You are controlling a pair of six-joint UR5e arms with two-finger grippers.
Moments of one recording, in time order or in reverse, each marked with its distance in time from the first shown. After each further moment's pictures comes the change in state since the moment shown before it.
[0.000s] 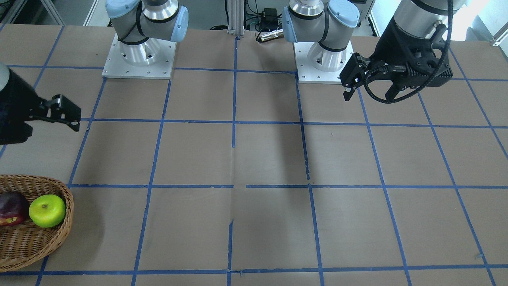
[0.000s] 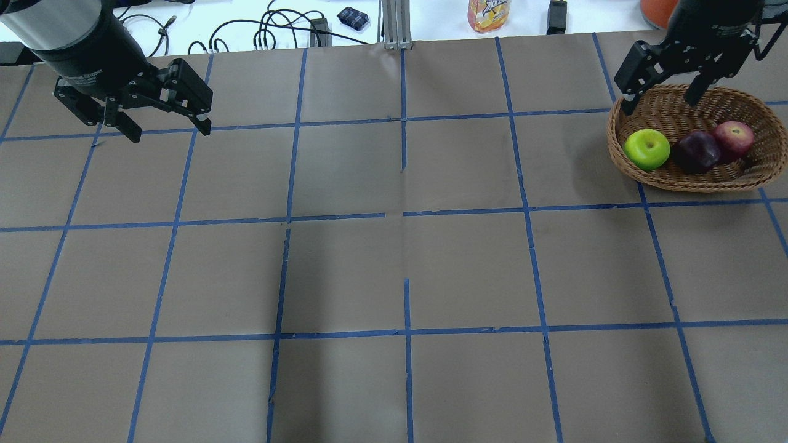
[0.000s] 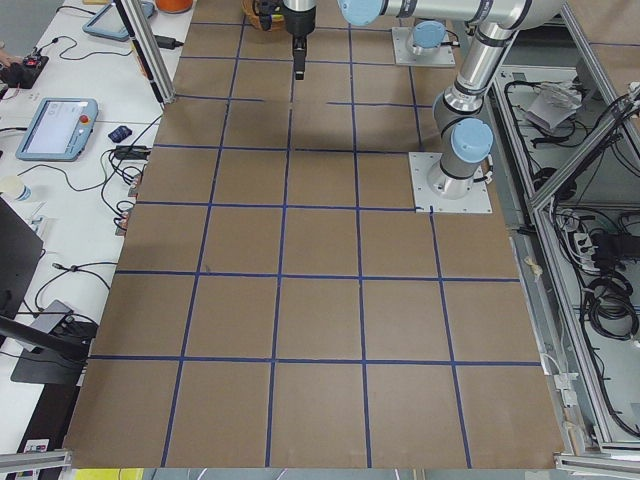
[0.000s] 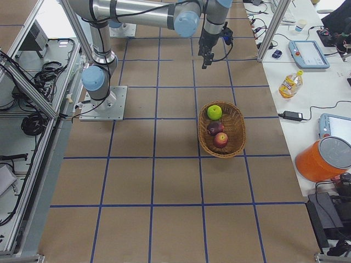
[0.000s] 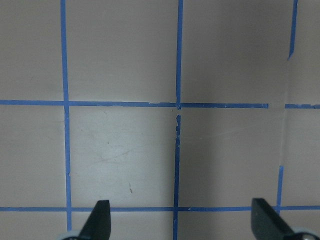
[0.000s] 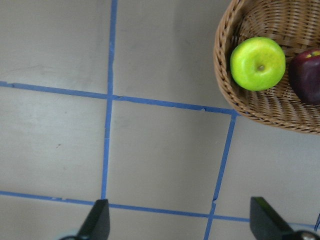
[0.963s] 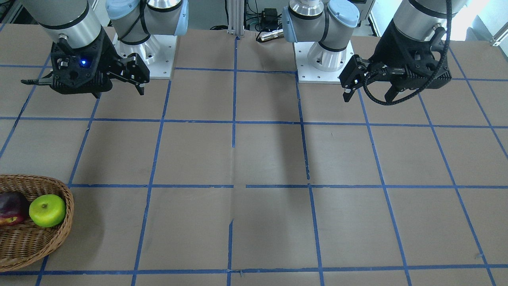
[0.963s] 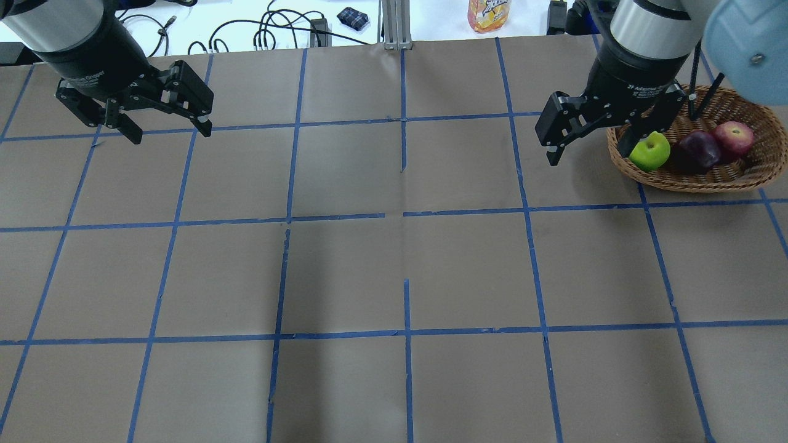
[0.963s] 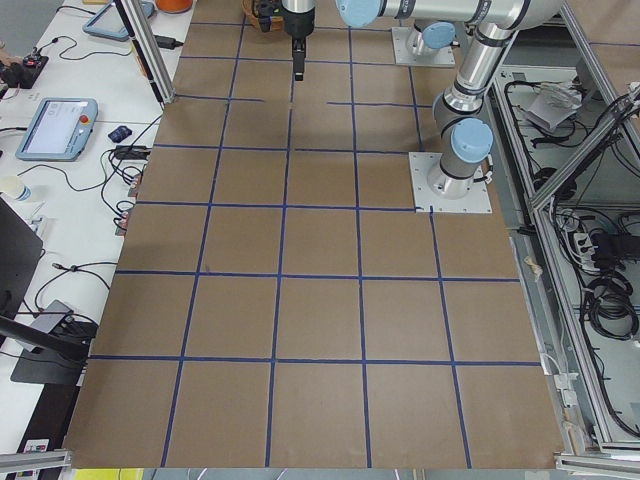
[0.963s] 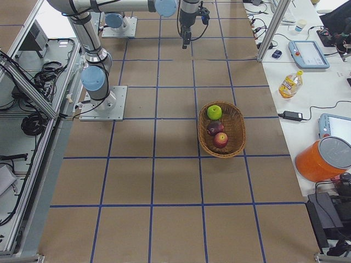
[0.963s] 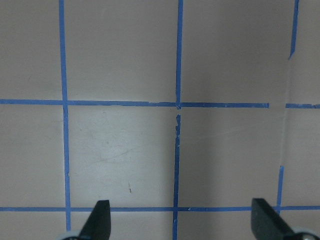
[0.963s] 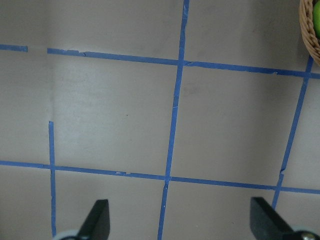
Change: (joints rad) left arm 0.000 -0.003 -0.003 0.000 0.001 0.000; right arm 0.149 -0.154 0.177 -0.045 0.050 0.185
